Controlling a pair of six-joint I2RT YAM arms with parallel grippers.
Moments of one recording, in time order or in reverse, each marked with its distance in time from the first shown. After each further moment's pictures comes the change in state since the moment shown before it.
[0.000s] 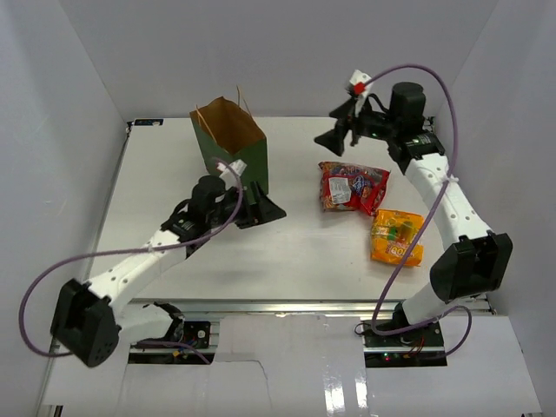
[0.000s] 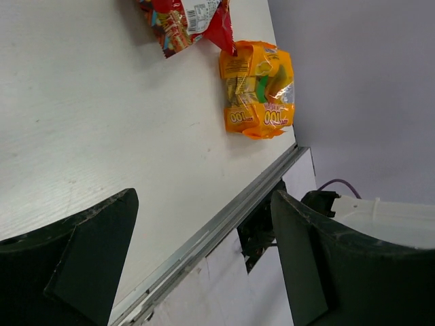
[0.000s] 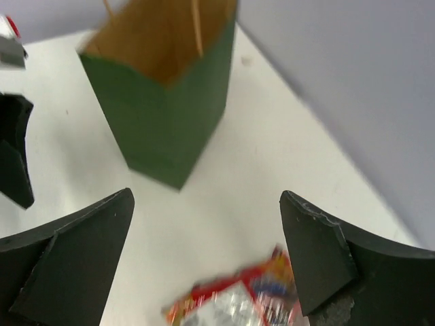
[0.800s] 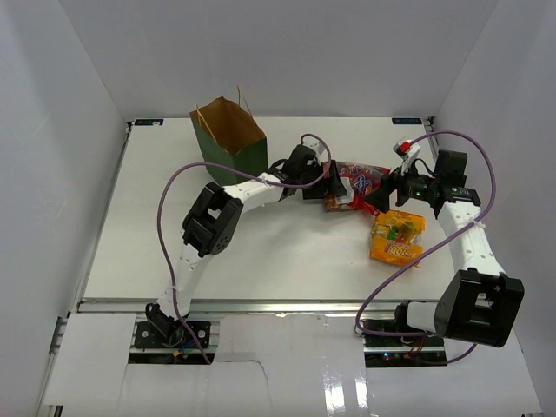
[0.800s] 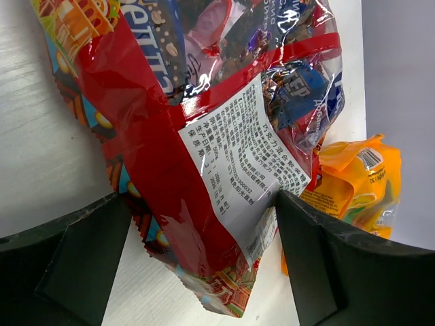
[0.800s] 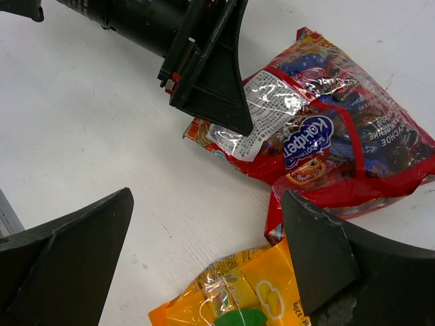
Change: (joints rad) left arm -0.169 1.216 1.003 -0.001 -0.069 0.082; right arm -0.447 -0.310 -0.613 -0.256 -0.098 -0.172
